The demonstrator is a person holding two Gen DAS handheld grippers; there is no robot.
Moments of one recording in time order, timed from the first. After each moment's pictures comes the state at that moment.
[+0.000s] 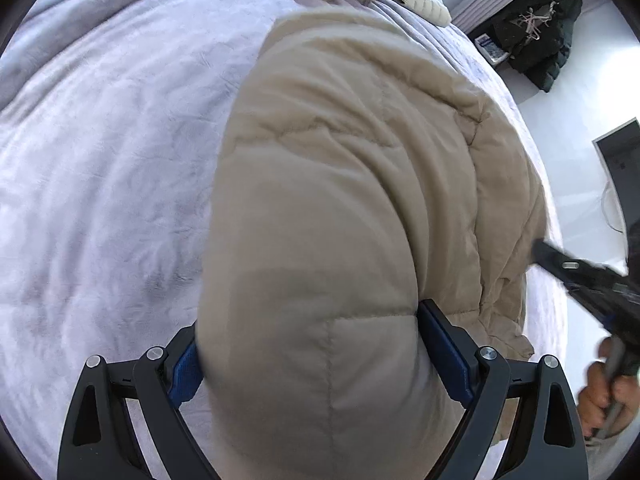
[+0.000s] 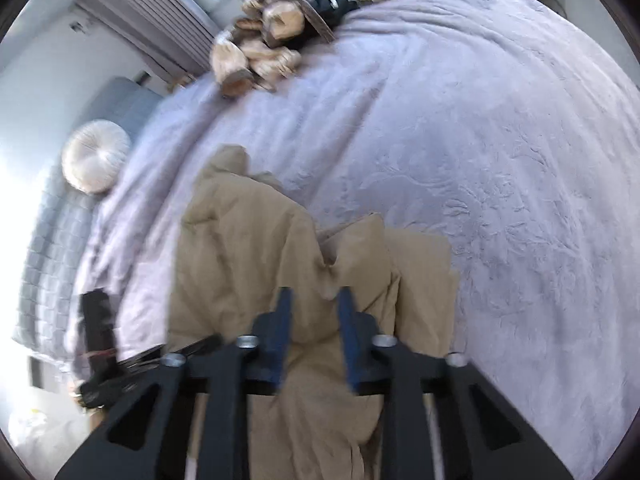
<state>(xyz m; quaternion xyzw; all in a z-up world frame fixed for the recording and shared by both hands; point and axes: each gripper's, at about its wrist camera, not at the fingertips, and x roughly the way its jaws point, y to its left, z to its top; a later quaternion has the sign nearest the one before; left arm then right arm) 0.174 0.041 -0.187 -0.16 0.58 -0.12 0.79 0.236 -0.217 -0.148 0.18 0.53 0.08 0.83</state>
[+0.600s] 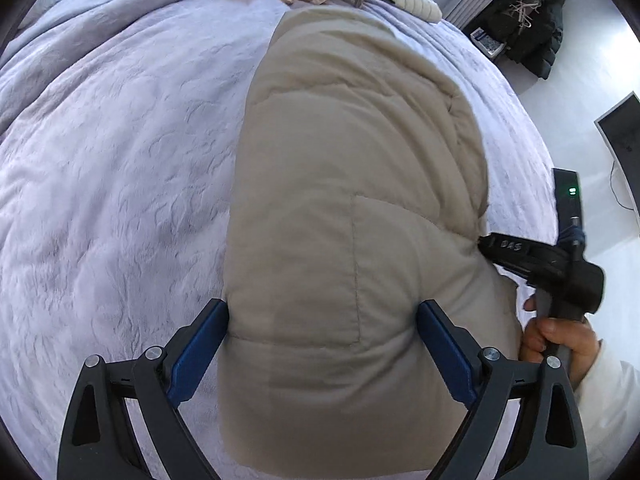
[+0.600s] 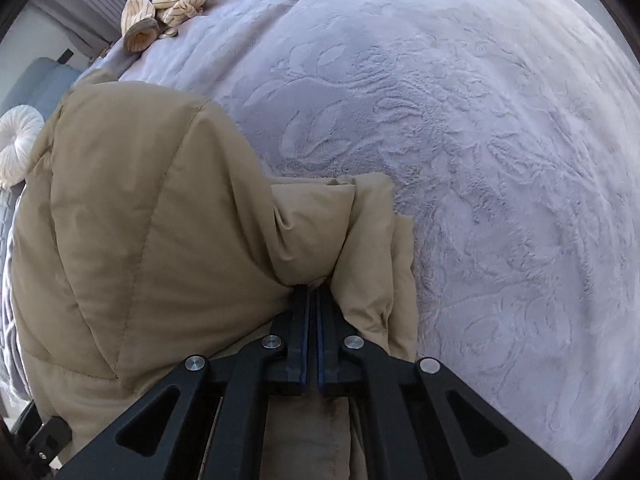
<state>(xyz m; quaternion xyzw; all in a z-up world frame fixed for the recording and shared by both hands) 0.109 0.032 -0.190 -0.13 0.57 -0.12 0.80 0.237 -0.238 -0.246 0.16 0.58 0.00 0.80</state>
